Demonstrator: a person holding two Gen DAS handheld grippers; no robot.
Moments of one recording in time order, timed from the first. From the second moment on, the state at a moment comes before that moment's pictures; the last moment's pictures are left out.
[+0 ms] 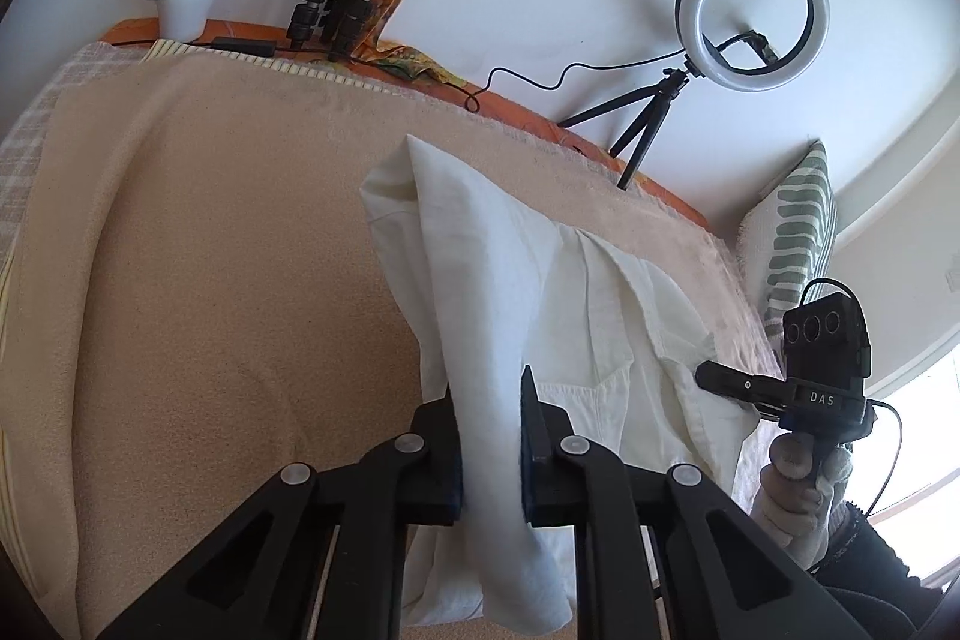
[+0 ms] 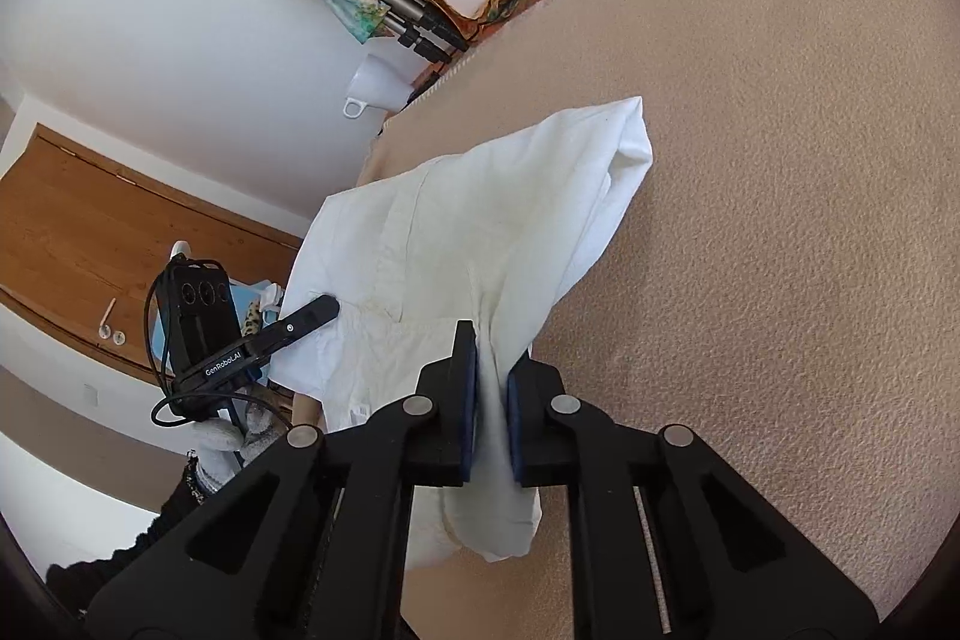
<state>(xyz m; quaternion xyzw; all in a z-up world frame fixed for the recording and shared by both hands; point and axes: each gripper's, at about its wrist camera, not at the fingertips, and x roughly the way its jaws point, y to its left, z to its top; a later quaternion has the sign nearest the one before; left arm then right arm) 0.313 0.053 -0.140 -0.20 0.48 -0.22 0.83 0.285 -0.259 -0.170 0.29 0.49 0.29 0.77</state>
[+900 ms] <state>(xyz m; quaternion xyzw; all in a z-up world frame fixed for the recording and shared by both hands) 0.427 -0.290 -0.140 -0.10 0.44 -0.34 0.83 0.330 -0.550 -0.089 0.20 0.44 0.09 0.87</state>
